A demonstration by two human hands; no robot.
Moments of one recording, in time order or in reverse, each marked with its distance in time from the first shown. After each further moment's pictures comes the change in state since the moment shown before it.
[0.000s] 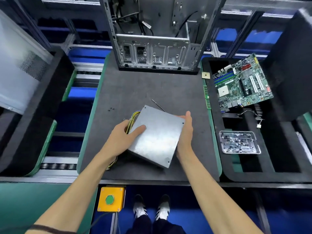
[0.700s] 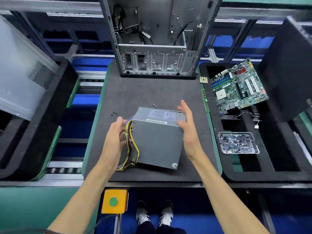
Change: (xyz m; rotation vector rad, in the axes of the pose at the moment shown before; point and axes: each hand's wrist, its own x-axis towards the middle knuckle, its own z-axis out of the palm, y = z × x) left_hand -0.035 0.019 -0.005 -0.482 0.109 -0.009; right_hand -0.032 -0.031 -0.019 -0.334 -0.376 -0.424
